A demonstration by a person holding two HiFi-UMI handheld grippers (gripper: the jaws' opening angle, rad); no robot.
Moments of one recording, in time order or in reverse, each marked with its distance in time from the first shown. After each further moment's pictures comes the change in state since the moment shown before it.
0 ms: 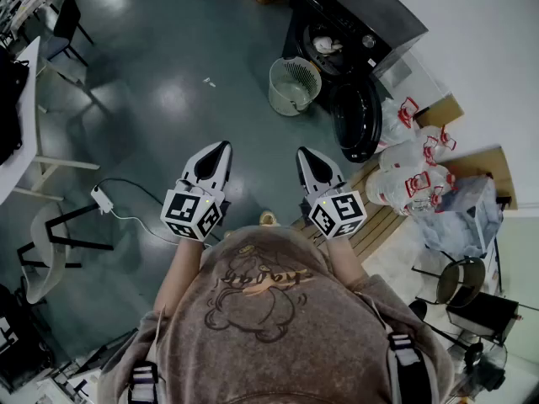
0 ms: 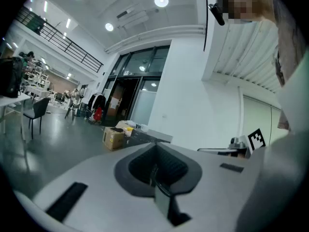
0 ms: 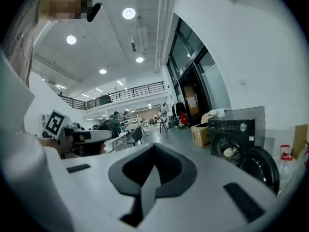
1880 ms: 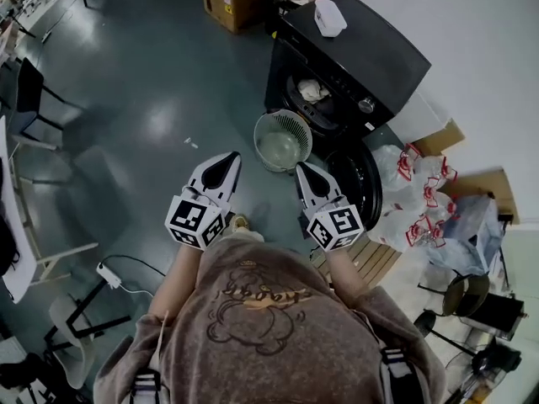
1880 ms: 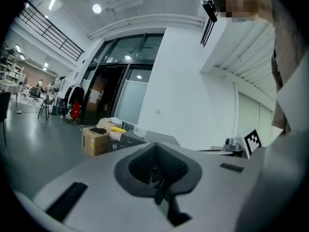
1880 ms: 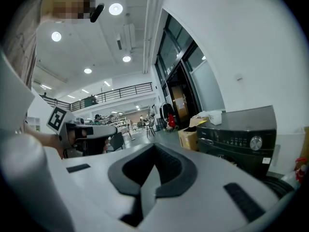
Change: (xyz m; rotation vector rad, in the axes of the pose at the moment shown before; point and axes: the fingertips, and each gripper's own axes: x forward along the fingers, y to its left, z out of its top) left arm 0.355 0.128 0.058 0.054 0.085 -0.230; right arm 0.254 -0.232 0.069 0.051 -0.018 -0.136
